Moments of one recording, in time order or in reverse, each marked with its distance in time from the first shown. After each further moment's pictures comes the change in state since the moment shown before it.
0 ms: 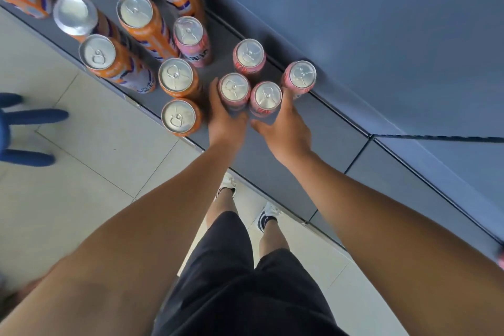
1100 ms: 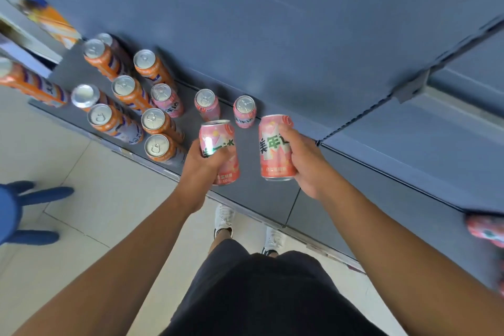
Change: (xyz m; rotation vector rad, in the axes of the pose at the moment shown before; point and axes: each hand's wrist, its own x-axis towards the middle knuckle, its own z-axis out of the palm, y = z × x) left_hand -0.141 0.069 -0.040 -0.124 -0.333 0.001; right_hand -0.127 0.036 -0.141 1.117 -0.170 0.208
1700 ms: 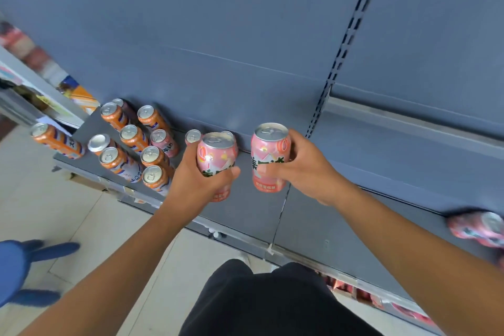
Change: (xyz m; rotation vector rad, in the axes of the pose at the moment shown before) left_hand -0.106 0.054 0.039 0.413 0.021 0.485; right_hand -0.121 -0.040 -0.053 -0.311 -0.076 -0.477
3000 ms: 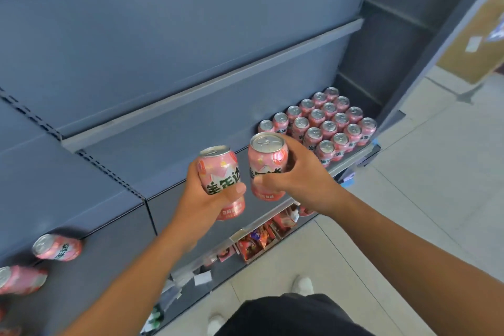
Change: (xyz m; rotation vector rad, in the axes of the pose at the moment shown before) left_hand -0.187 0.114 0.234 -0.158 -0.930 0.191; right_hand -0.361 0.065 -0.122 0.046 0.868 -0.060
